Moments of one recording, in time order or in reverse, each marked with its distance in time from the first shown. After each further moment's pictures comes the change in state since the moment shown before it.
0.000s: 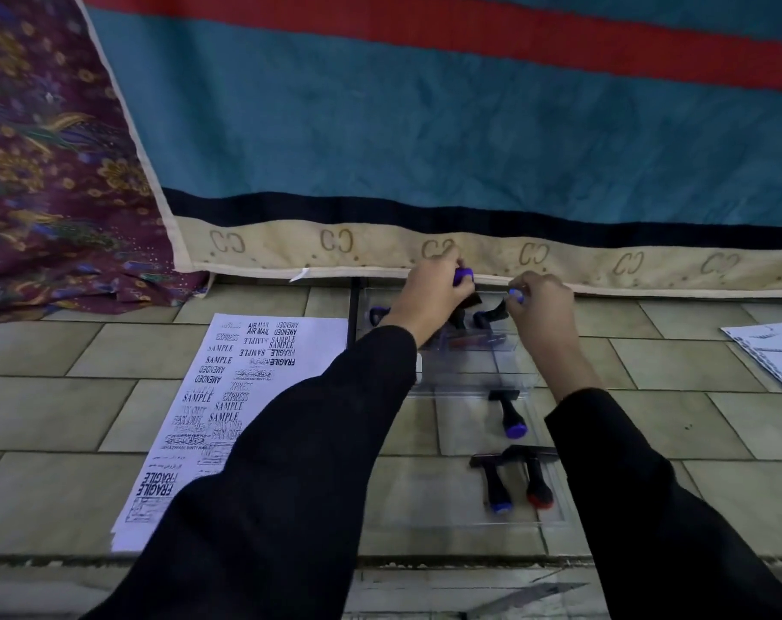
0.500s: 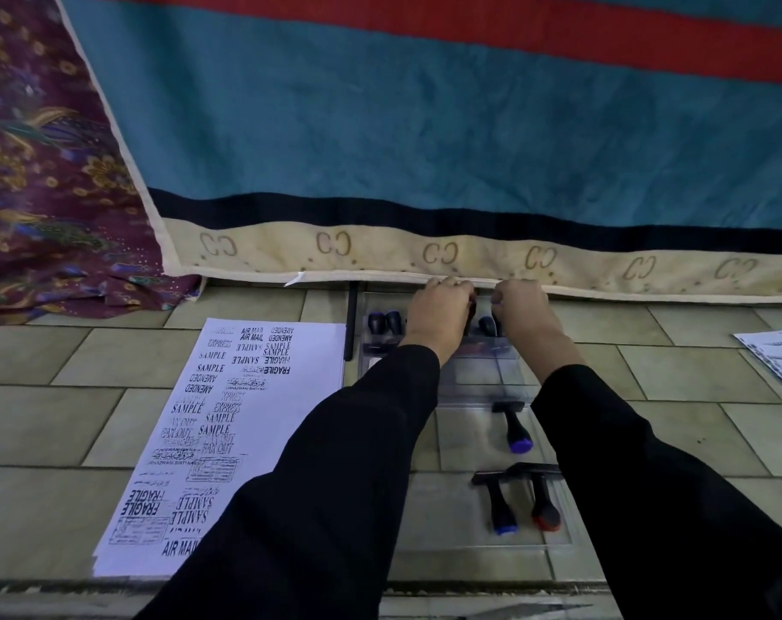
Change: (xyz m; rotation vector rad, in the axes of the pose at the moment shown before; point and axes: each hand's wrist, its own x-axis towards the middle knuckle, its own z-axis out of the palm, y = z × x) left_hand 0.008 -0.020 0.043 0.367 -0.089 -0.026; right_hand 0.037 -0.006 0.032 -0.284 -0.331 0.040
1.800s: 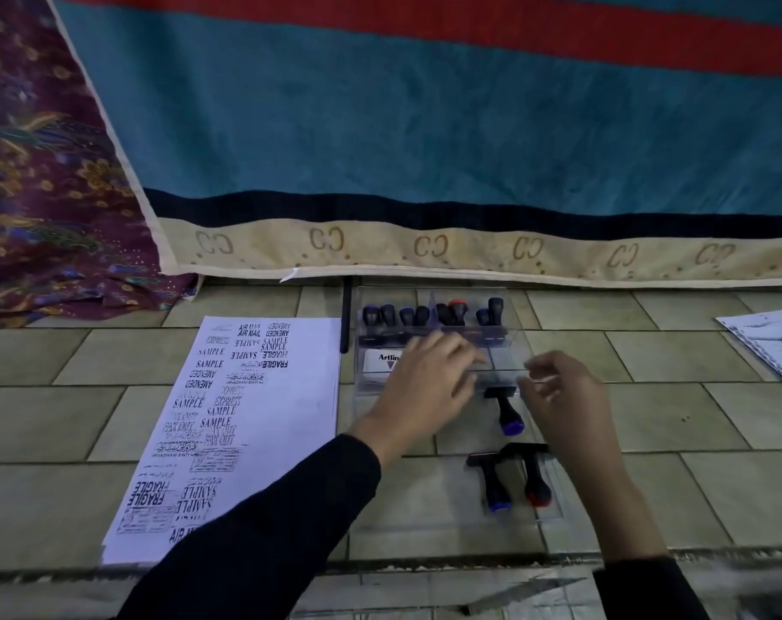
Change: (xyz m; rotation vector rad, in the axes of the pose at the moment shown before) left_hand -0.114 0.002 -0.011 -0.110 0.043 0.356; right_hand -0.162 0.043 0.006 0.438 0.314 -0.058
